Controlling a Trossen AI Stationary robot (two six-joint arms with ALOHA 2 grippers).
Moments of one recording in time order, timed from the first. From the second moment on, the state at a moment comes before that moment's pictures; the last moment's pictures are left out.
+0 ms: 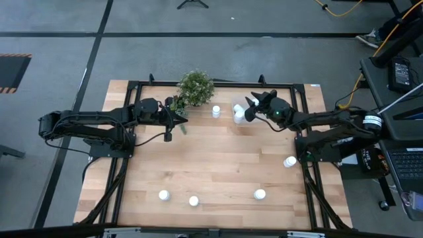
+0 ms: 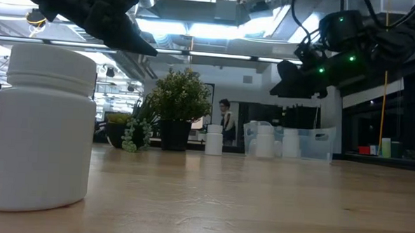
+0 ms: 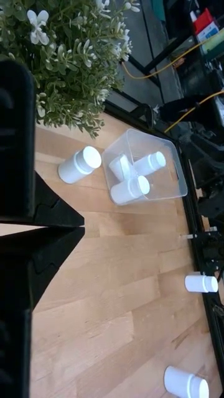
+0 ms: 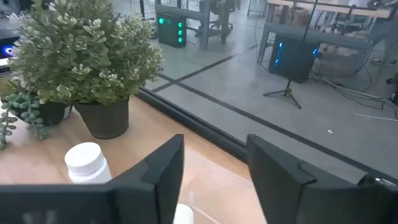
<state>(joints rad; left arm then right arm) 0.26 0.91 0.53 0.00 0.07 0.27 -0.39 1.26 0.38 0.66 0.45 0.07</state>
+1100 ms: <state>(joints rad) 0.26 0.91 0.53 0.00 0.07 0.27 -0.26 1.06 0.52 0.15 -0.21 -0.11</state>
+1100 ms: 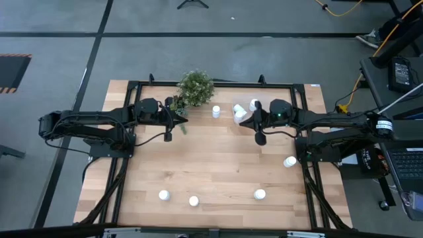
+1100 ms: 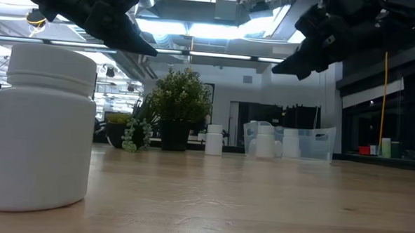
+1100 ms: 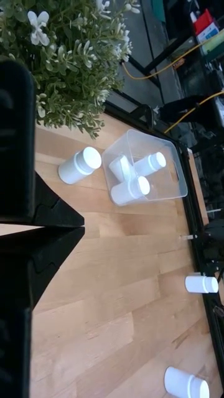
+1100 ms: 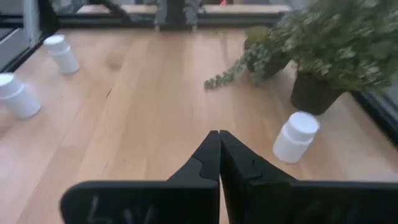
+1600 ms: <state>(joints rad) 0.26 0.91 0.53 0.06 -0.03 0.23 -0.26 1.06 0.52 0.17 -0.20 -0.08</state>
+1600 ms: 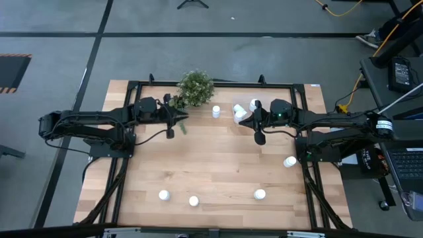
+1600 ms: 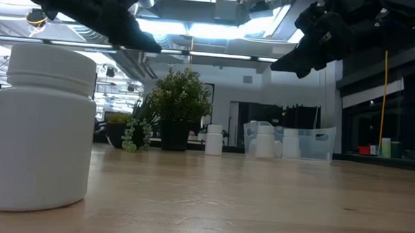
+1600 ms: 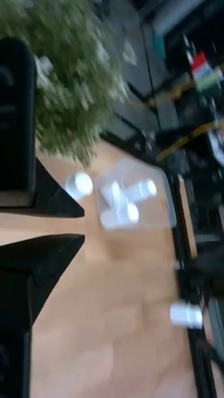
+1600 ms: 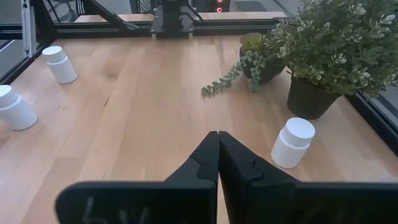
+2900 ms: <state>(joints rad) 0.23 0.91 0.53 0.01 0.34 0.54 -0.26 1.07 0.52 0.17 -0.20 -0.11</state>
